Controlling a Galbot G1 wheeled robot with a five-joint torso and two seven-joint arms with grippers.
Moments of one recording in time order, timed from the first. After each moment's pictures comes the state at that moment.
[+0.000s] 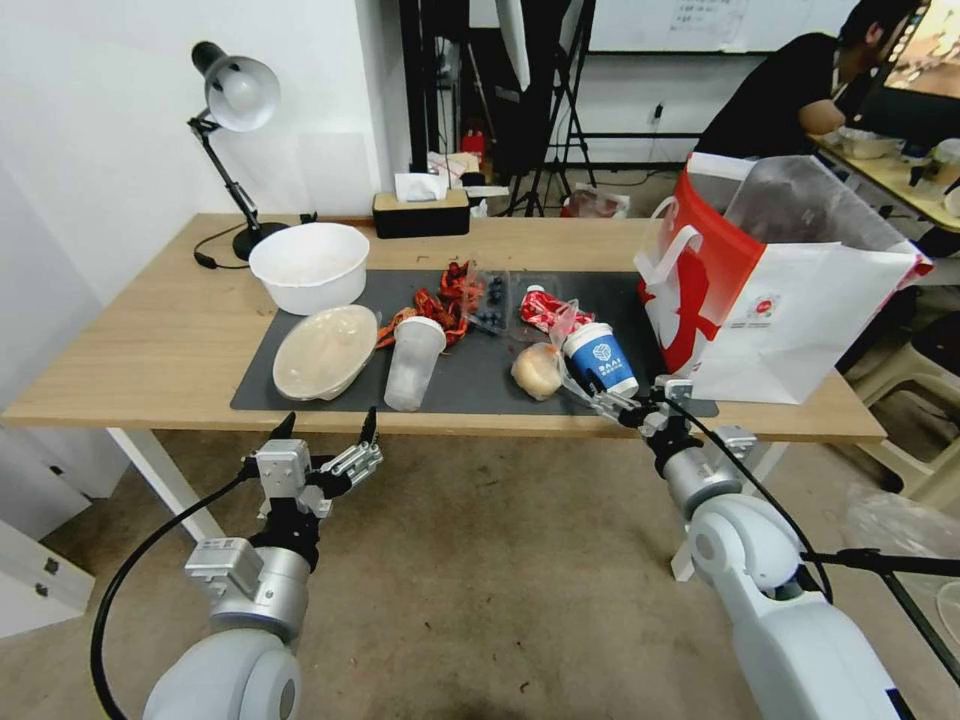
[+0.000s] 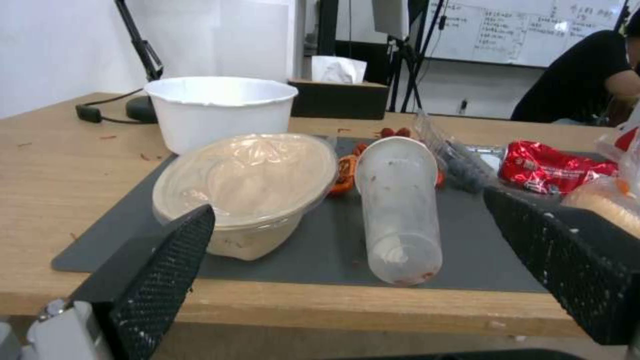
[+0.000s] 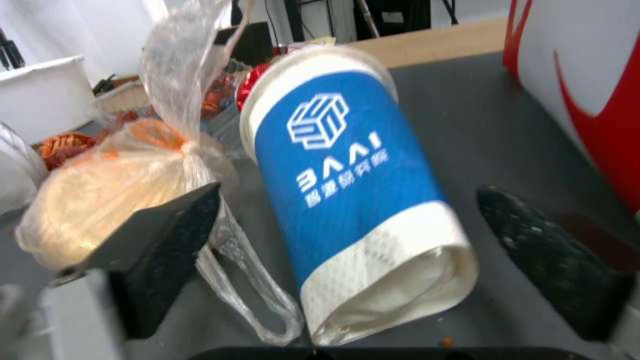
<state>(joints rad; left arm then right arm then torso) 1.68 -1.61 -0.55 -2.36 -0.13 0.23 0.06 -1.21 1.23 0.42 1.89 0.53 -0.25 0.04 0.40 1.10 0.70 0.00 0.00</state>
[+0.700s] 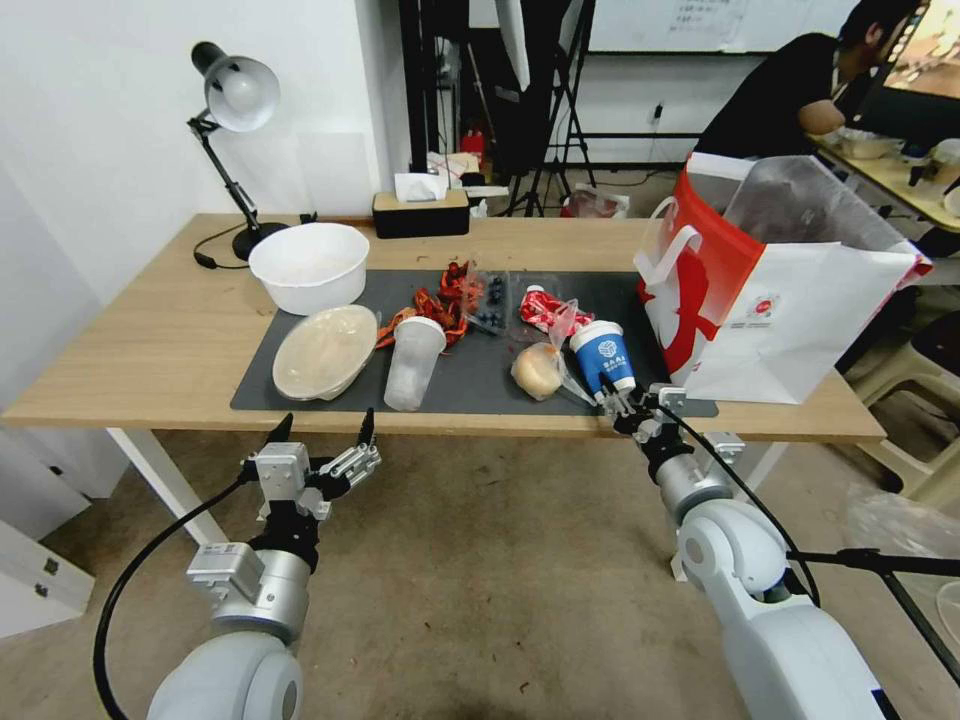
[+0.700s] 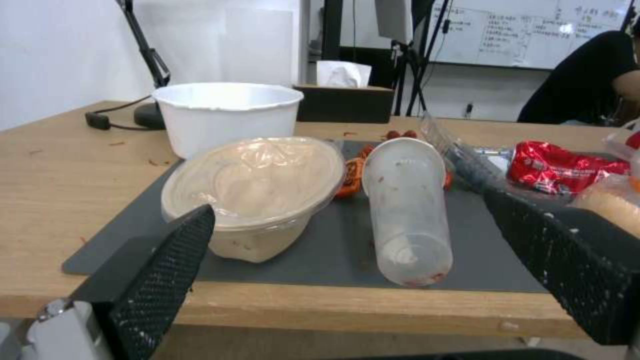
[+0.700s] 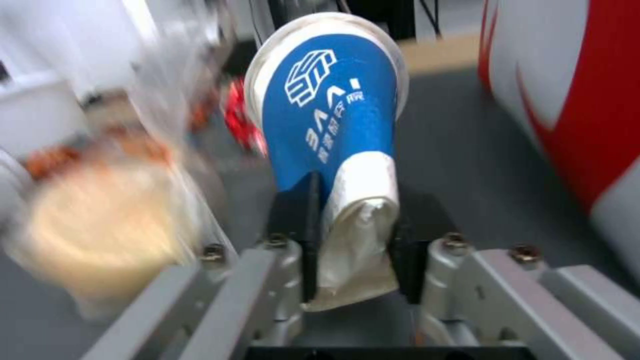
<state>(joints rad) 1.69 -1.61 -0.56 -2.34 -0.11 0.19 0.06 -1.24 1.23 0.44 1.93 0.53 -0.20 0.05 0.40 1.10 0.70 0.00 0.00</state>
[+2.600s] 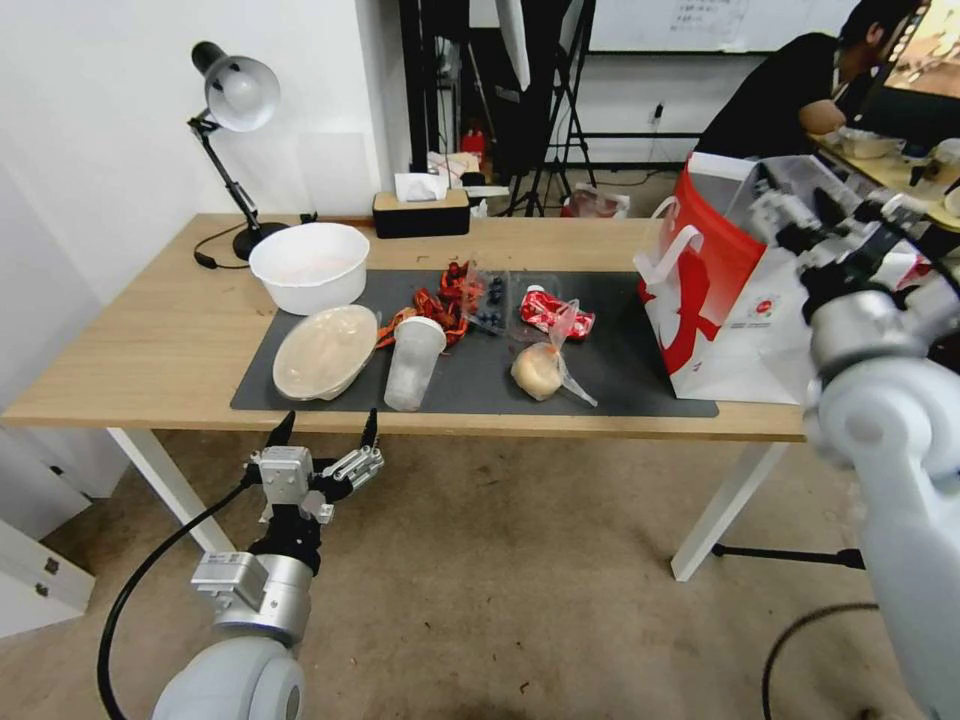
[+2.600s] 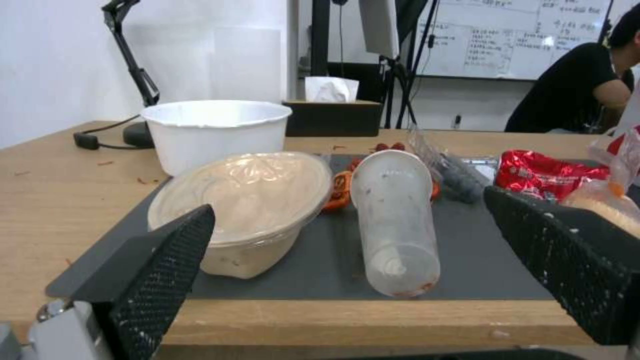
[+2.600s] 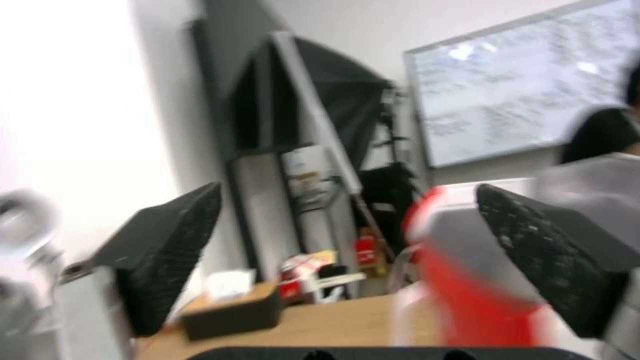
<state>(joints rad) 1.69 -1.60 -0.56 -2.32 -0.10 0.12 0.10 -1.12 1.02 0.57 2.27 0.78 -0.18 0.23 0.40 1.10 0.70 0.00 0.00</state>
